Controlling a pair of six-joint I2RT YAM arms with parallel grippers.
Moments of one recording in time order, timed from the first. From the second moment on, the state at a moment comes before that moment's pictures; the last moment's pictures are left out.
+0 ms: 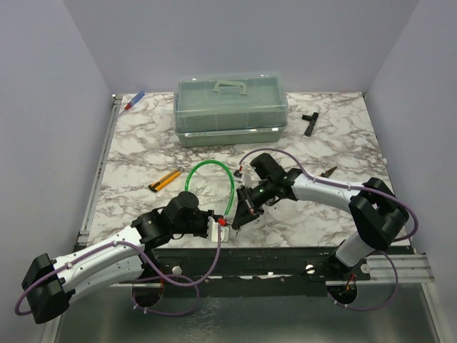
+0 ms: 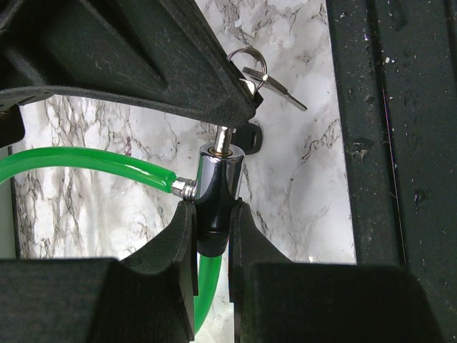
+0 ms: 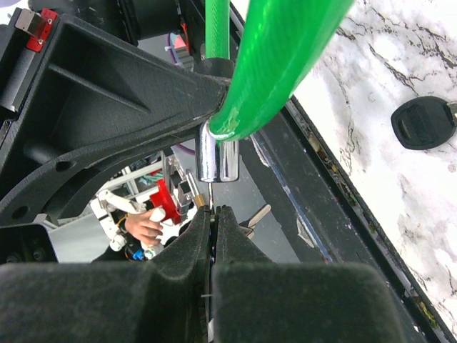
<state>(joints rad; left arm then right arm) -0.94 0.76 0.42 -0.27 0.36 0.79 0.77 1.60 0.91 -0.29 -0.91 0.65</state>
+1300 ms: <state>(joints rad) -0.95 0.74 0.42 -0.28 0.37 0.78 0.77 1.61 0.95 -0.28 -0.87 0.67</state>
